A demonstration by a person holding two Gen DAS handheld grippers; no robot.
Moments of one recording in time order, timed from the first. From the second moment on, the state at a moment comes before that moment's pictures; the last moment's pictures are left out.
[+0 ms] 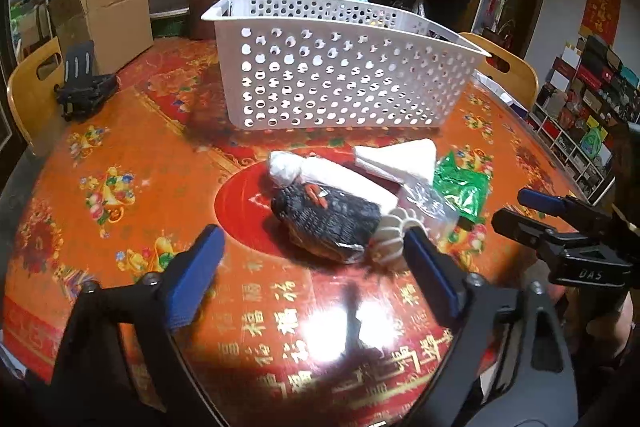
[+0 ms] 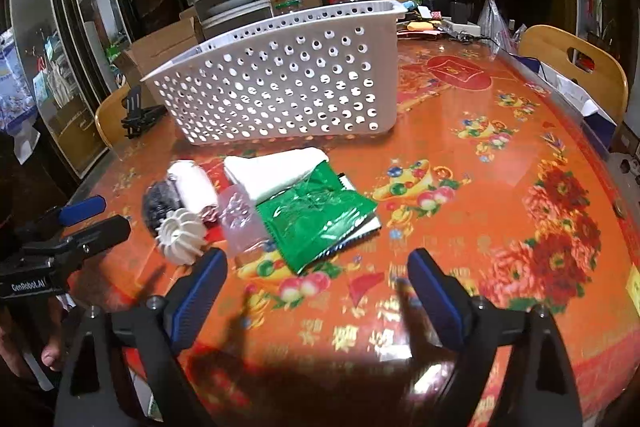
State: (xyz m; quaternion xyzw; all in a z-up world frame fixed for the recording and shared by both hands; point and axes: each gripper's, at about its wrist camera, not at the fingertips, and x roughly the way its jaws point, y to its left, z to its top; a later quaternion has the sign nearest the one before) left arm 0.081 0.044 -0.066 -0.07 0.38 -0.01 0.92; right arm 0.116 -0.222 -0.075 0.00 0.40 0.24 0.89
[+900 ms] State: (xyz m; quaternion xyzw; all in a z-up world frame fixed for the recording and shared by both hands) left arm 0.115 0.055 -0.095 -0.10 0.40 -0.04 0.91; right arm 0.148 -0.189 -0.084 -0.05 0.41 0.23 0.88
